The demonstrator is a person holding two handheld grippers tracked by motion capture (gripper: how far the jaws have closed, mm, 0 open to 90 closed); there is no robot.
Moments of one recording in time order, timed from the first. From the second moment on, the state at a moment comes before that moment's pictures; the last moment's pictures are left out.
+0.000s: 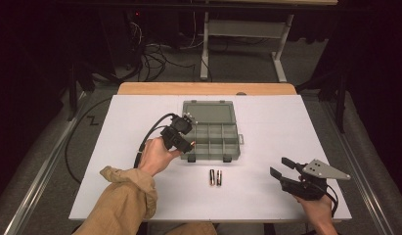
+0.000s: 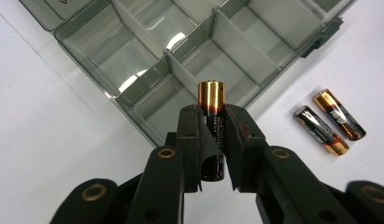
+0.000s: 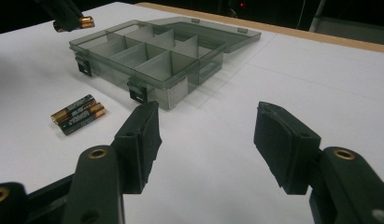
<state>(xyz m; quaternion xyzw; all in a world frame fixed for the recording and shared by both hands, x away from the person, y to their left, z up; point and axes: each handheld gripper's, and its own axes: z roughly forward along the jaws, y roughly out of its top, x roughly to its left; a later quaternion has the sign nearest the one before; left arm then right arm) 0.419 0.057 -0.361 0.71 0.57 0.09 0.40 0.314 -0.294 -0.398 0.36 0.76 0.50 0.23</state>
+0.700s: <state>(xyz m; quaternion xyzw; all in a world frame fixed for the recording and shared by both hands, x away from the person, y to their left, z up) 0.442 0.055 -0.382 0.70 0.60 0.11 0.37 0.315 -0.294 -0.398 0.36 0.76 0.50 0.23</state>
